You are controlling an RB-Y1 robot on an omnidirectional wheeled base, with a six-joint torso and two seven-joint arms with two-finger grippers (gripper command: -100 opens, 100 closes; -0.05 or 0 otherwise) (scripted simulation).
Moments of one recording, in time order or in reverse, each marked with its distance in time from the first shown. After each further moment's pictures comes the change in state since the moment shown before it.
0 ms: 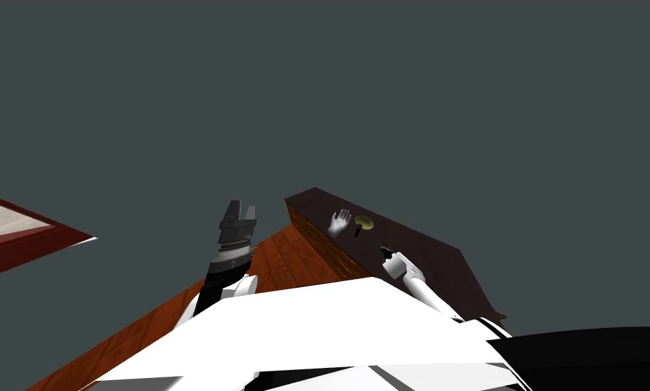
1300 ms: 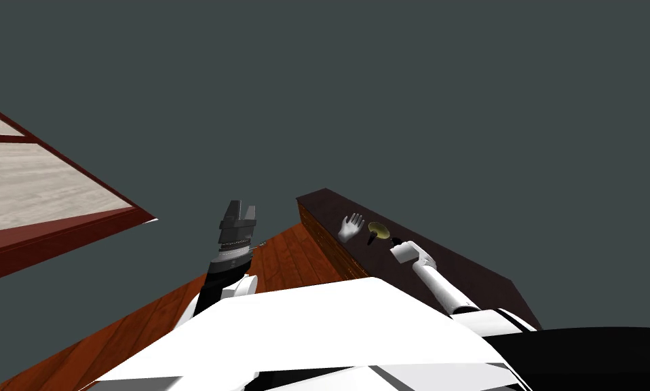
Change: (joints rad) left arm 0.000 0.000 0.000 0.000 0.000 0.000 0.000; right arm -0.041 -0.137 -0.065 -0.077 -0.219 0.188 0.104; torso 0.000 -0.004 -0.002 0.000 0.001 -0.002
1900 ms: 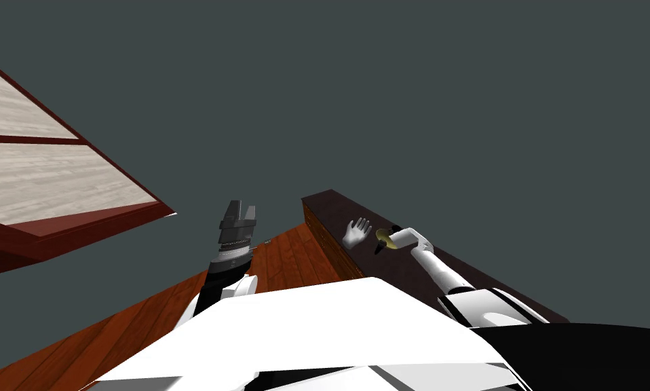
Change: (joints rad) left arm 0.000 0.000 0.000 0.000 0.000 0.000 0.000; right arm -0.107 -0.086 0.023 -0.033 -0.075 0.095 0.093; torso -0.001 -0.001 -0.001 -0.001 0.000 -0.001
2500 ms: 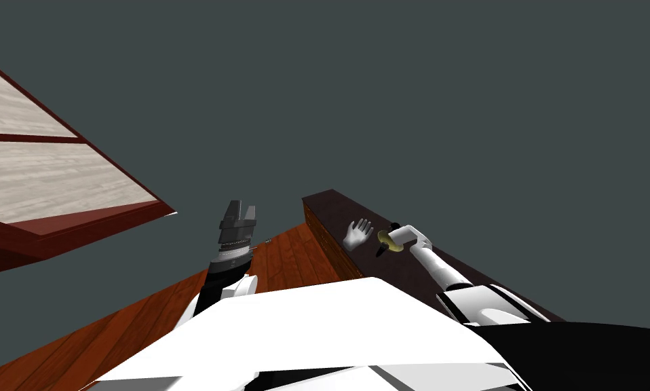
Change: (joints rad) left arm 0.000 0.000 0.000 0.000 0.000 0.000 0.000; right arm -0.023 -0.009 0.006 -0.016 -0.004 0.024 0.016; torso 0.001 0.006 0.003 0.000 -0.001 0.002
